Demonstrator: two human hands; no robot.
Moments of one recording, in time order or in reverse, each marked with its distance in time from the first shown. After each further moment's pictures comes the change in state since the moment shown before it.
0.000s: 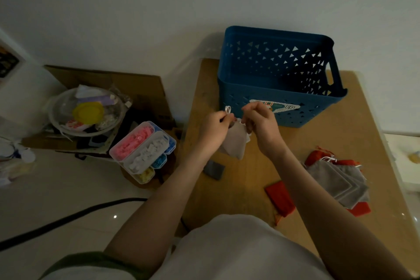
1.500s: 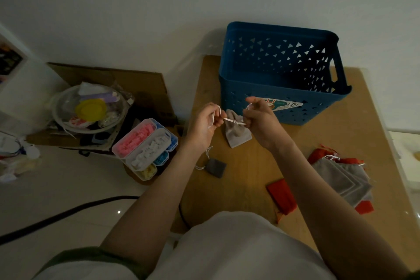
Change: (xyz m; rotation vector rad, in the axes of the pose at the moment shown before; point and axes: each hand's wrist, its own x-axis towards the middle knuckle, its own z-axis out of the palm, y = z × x) left_hand 0.009 -0.013 -0.015 -0.990 -0.048 -0.160; right_hand 0.010 0.000 -0.003 0.246 -0.070 0.204
